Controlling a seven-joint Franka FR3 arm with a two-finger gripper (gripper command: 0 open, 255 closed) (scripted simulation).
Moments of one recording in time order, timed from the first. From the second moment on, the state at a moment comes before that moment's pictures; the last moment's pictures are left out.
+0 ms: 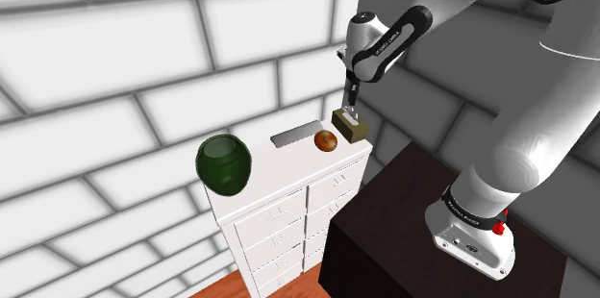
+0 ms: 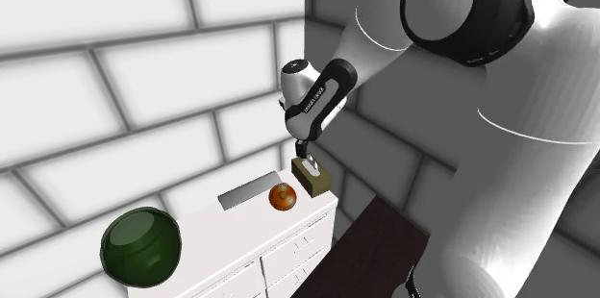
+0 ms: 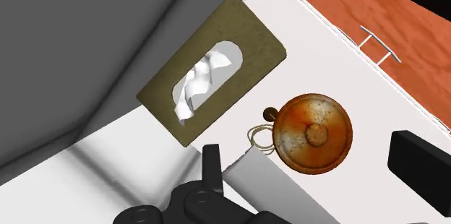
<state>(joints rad) -0.07 0.11 -0.20 -2.41 -0.42 2.64 -0.44</state>
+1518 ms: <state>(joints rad) -0.09 0.74 -0.28 -1.98 -0.60 2.88 -0.43</state>
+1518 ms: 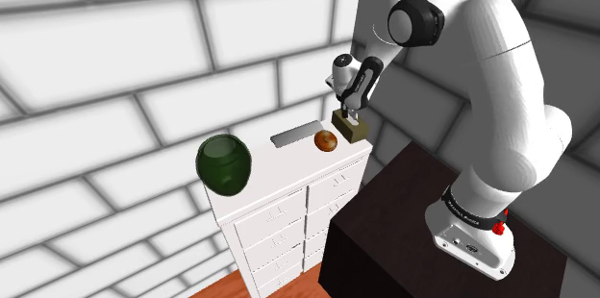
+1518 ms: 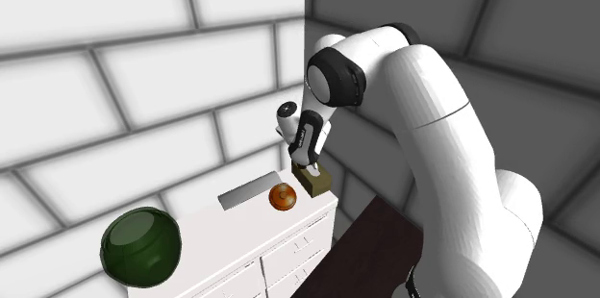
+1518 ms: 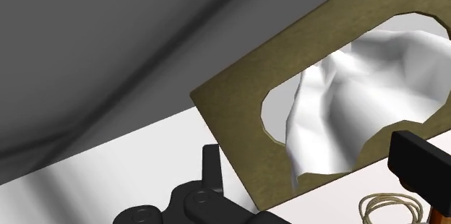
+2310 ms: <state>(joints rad) -0.09 0.74 -0.28 -1.98 -0.60 2.88 -0.43</state>
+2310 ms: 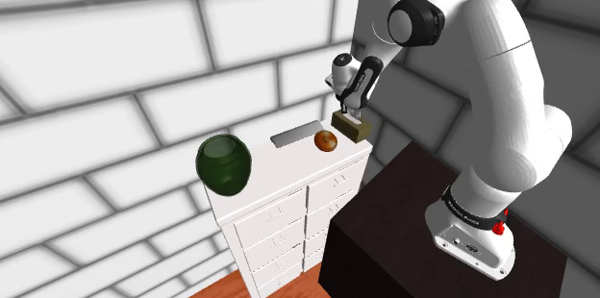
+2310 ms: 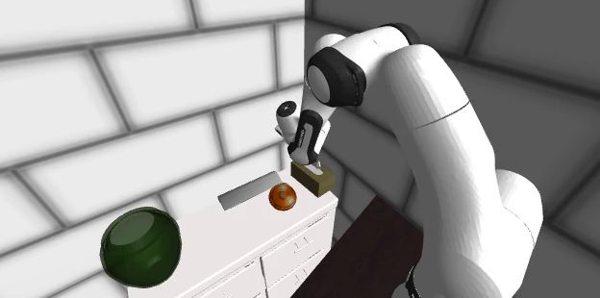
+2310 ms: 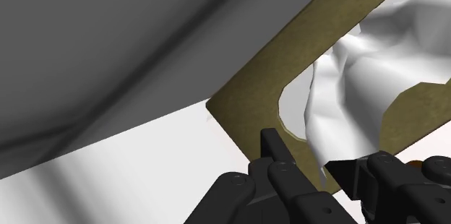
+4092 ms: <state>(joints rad) -0.13 0.44 -0.22 -2.07 -0.54 2.68 -0.57</state>
